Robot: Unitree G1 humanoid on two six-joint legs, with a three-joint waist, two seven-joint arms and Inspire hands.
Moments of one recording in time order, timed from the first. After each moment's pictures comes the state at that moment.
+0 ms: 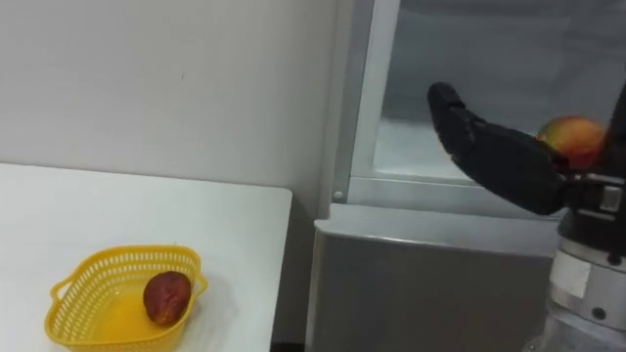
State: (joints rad) left arm 0.24 0.25 0.04 1.18 0.12 -0.02 0.05; right arm -0.25 -0.40 -0.13 -0.28 -0.32 -0.30 -0.65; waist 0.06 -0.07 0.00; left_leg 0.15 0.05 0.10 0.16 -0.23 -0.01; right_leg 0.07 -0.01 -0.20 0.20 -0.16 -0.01
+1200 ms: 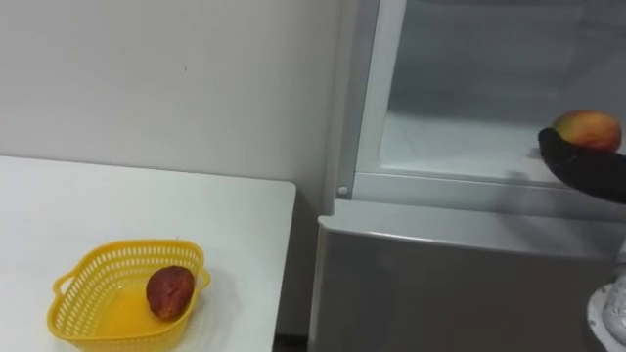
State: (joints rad) left arm 0.27 0.25 0.08 1.10 0.15 0.04 0.00; right arm -0.42 -0.55 -0.19 0.17 0.10 -0.11 -0.60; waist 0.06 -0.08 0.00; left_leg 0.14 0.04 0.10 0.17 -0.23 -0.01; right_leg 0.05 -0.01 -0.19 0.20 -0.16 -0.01
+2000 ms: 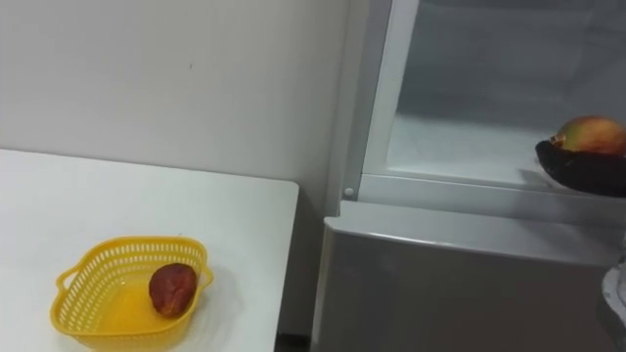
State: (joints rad) left arm 0.30 0.25 0.11 1.03 0.15 0.07 0.01; right arm -0.50 -0.62 -0.19 0.34 0.15 -0.05 -0.49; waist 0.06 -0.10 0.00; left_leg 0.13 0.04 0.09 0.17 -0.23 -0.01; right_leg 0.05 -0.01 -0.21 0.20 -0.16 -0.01
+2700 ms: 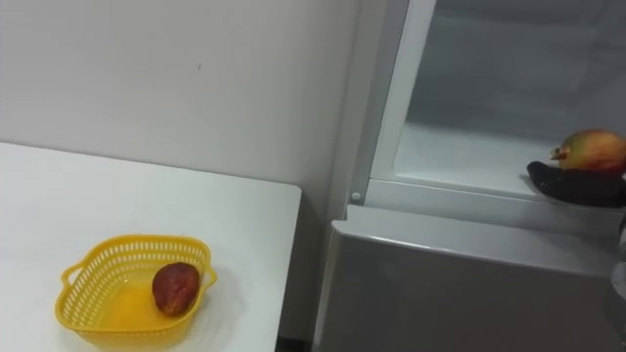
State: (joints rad) left arm 0.32 0.26 0.12 1.00 0.15 0.12 0.01; right arm -0.60 -0.64 -0.17 0.58 0.24 0.02 -0.34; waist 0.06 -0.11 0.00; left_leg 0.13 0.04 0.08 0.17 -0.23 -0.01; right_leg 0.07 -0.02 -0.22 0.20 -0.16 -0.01
